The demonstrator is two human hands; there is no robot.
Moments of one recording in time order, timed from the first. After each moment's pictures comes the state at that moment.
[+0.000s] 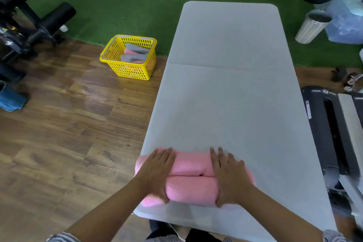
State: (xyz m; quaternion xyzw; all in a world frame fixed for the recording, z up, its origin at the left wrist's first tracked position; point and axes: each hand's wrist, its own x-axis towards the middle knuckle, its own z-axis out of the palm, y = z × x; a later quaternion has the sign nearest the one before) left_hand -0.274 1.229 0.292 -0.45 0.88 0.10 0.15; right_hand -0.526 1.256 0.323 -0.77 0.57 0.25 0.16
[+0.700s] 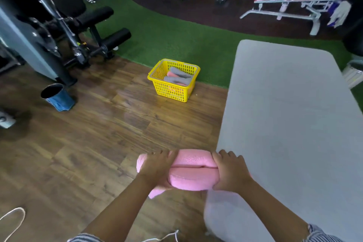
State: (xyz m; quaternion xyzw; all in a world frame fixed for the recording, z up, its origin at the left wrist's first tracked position) left_hand -0.049 1.208 0.350 -0.59 0.79 0.08 0.13; right_hand -0.295 1.193 0.344 -0.81 0.58 0.08 0.09
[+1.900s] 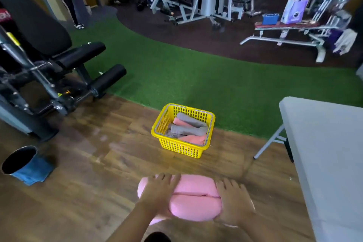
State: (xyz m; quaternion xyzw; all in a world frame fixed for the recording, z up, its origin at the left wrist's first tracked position) left_hand 0.179 0.722 0.321 -0.54 0.82 0.10 0.15; right_hand -0.073 0.734 0.320 -0.75 0.64 0.09 0.16
